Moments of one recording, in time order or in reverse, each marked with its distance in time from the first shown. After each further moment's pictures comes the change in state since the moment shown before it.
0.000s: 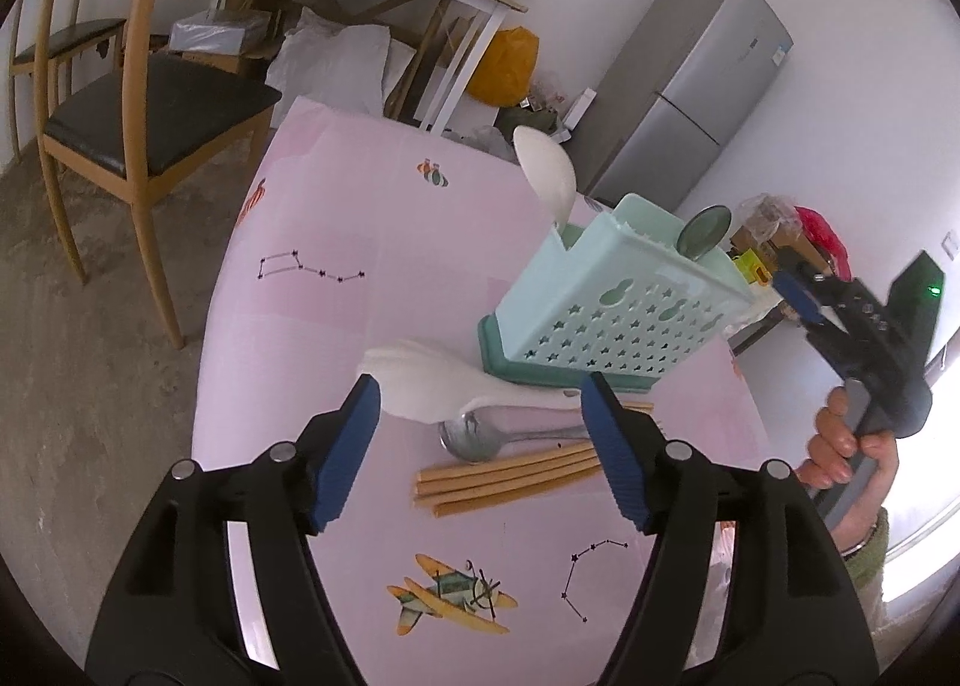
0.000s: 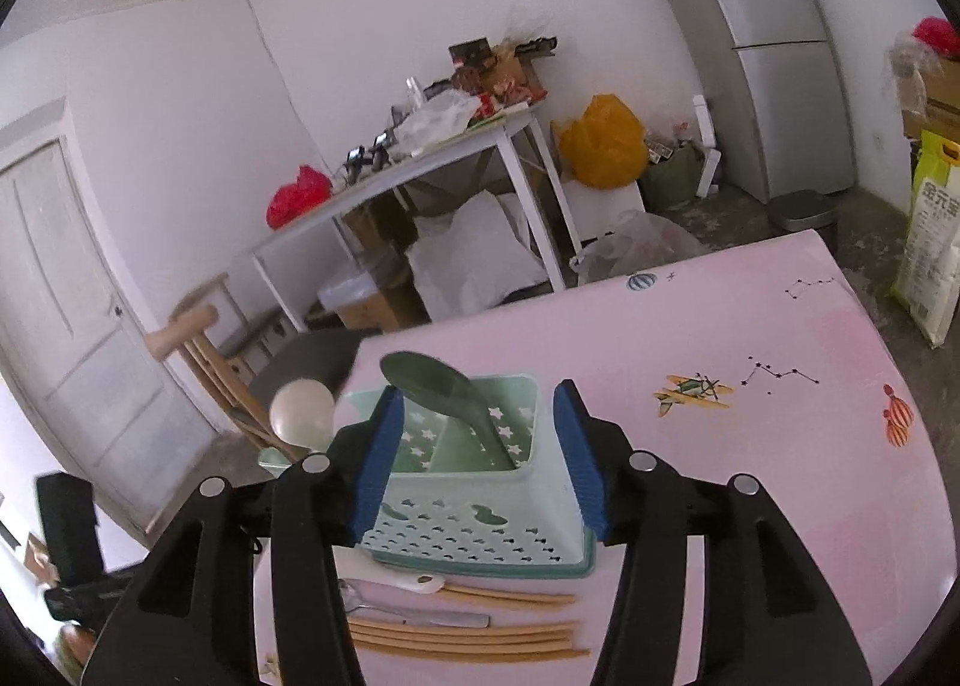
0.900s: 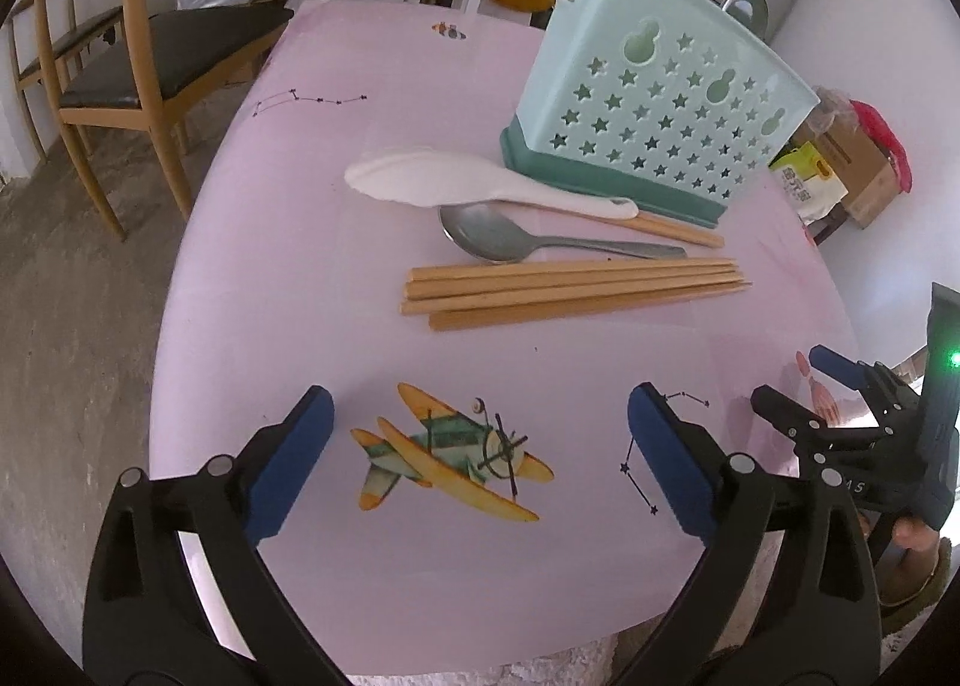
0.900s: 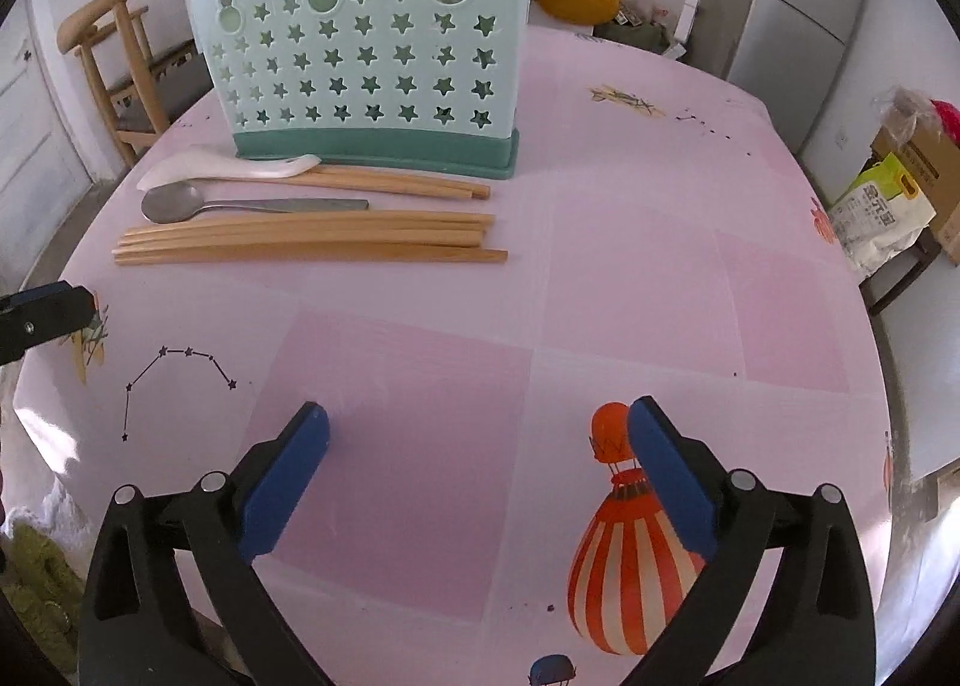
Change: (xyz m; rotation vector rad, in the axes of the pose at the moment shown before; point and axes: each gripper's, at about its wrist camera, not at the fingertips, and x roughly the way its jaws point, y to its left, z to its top) left arm 0.039 -0.013 -0.078 0.091 0.201 0.173; right arm 0.000 -0.005 -0.161 -0.297 0.490 -0.347
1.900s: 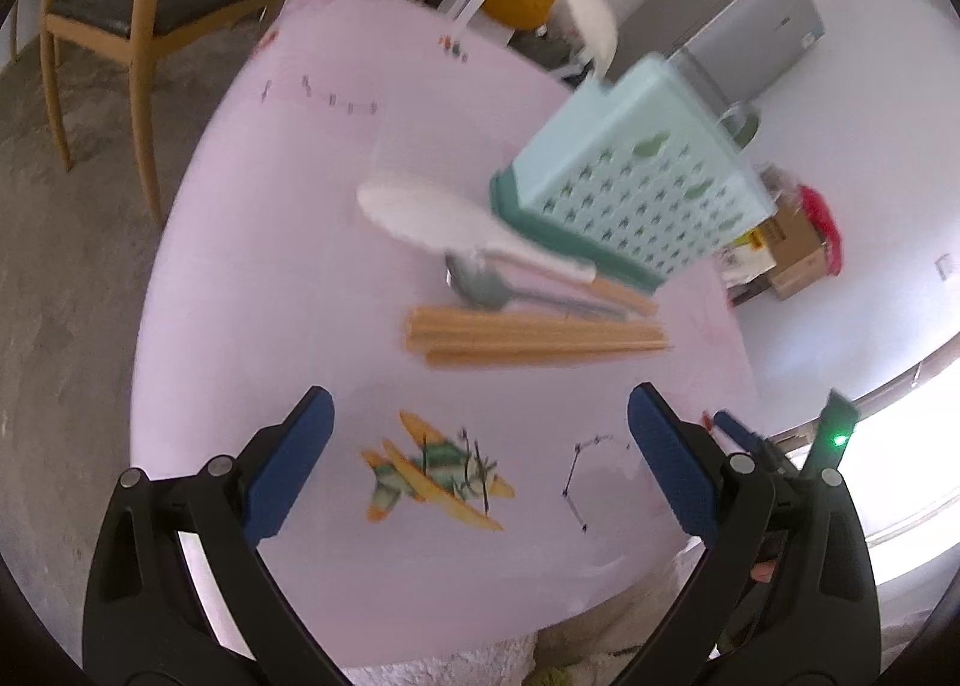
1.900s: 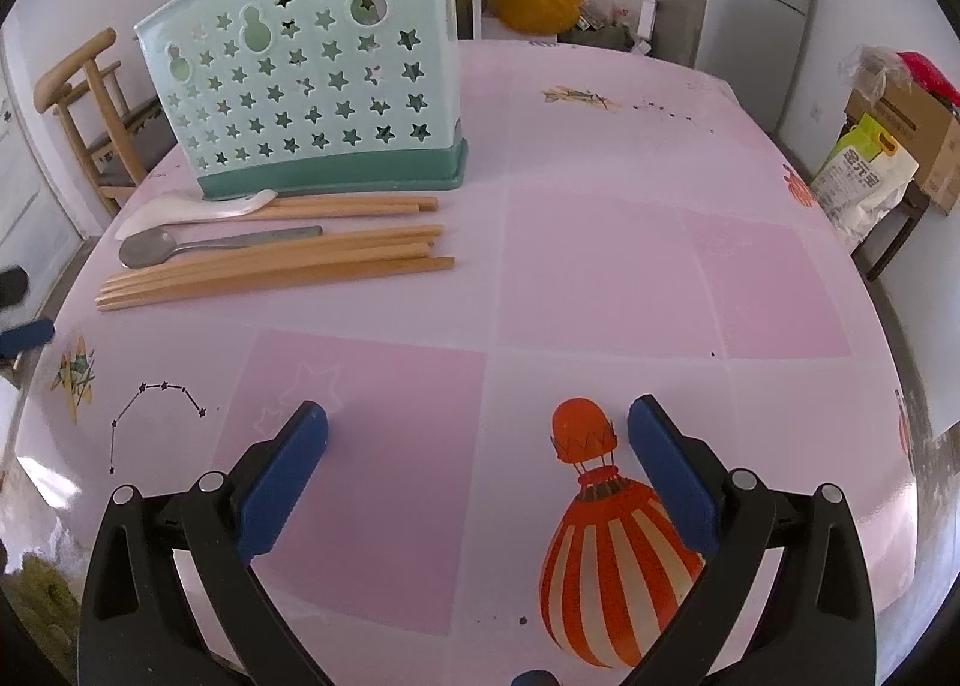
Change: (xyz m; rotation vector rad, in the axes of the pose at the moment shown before) left arm -0.018 0.038 0.018 -0.179 -0.029 -0.251; right arm 0.004 -0.015 0.000 0.115 -0.055 -0.001
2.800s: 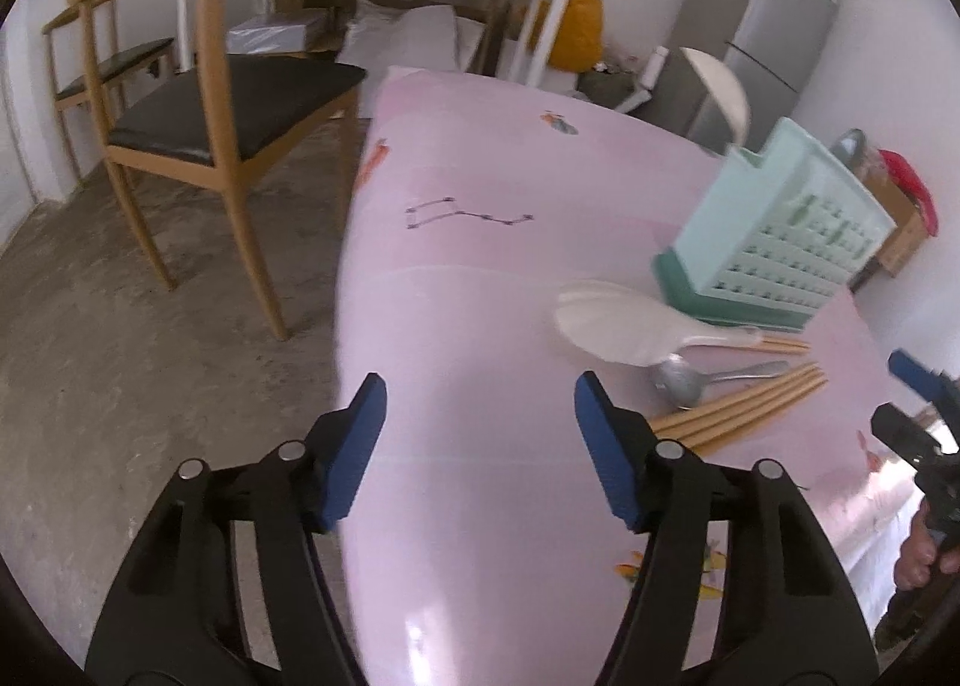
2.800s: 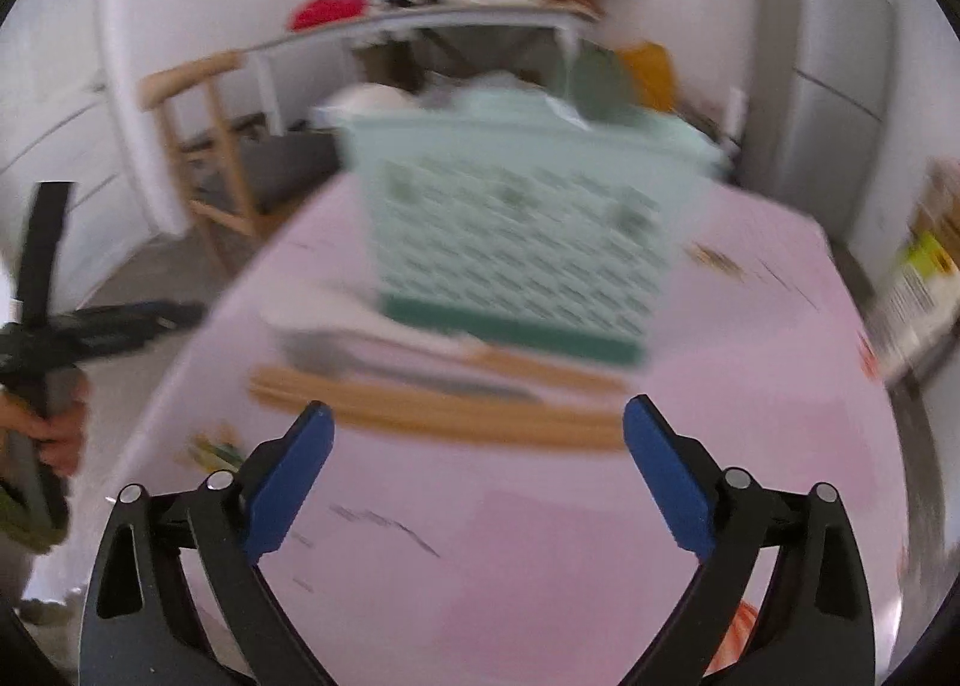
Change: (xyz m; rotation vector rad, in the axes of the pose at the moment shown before) left arm -0.011 0.045 0.036 0.168 -0.127 0.330; right arm -0.048 0.096 0.049 -0.199 -0.185 0.167
